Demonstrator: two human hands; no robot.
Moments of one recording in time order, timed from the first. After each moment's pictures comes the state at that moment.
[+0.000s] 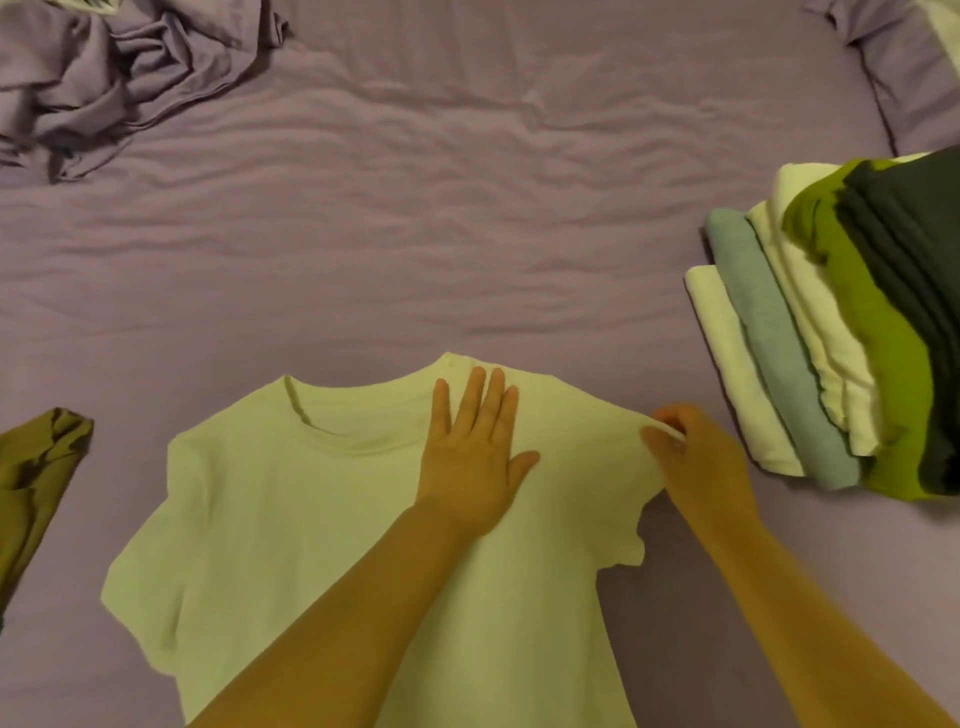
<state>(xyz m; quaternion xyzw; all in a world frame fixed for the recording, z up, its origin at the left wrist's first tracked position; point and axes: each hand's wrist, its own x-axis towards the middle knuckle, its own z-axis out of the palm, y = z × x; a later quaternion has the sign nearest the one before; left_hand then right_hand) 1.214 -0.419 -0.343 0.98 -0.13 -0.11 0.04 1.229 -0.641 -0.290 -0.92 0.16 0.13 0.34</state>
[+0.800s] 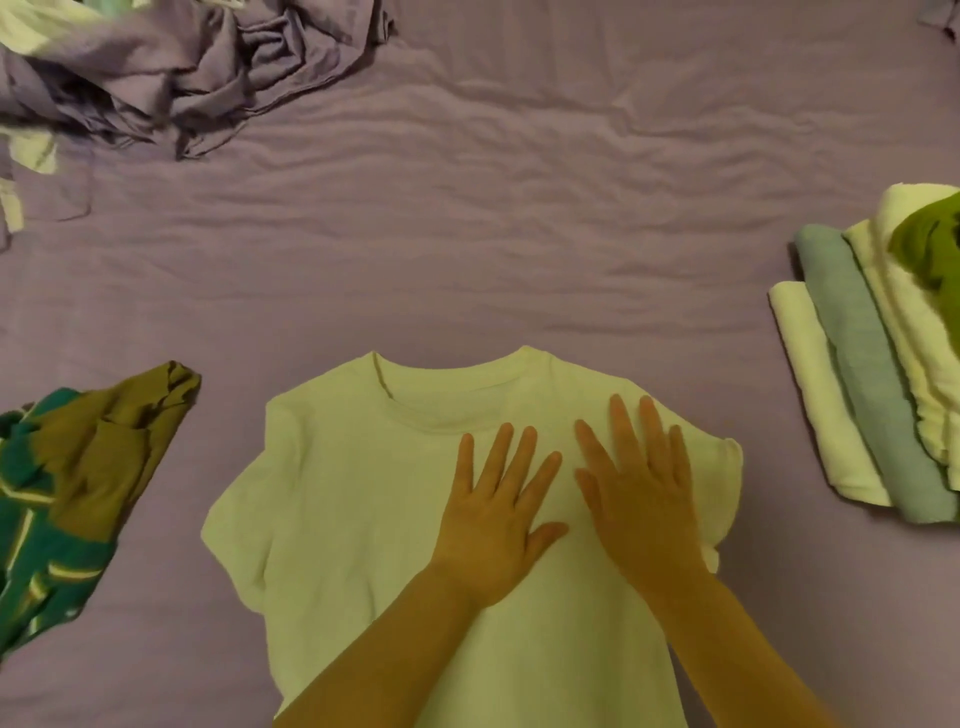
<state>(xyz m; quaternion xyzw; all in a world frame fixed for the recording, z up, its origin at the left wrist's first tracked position) 1.137 -0.379 -0.349 0.98 -0.13 -0.12 0.07 1.187 -0.552 -0.322 -0.98 -0.18 0.05 0.04</state>
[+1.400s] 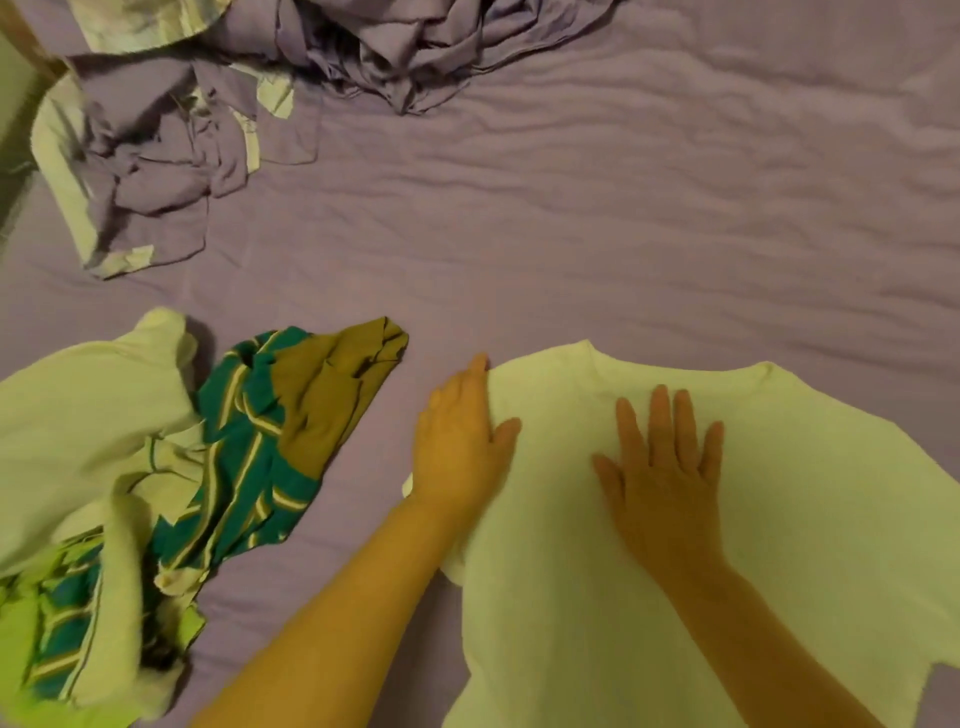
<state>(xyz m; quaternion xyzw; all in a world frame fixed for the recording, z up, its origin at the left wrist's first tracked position) 1.142 -0.177 -0.309 0.93 0.23 -0.11 0.26 1.175 -0.381 -0.341 -0.97 -0.22 0.08 0.06</state>
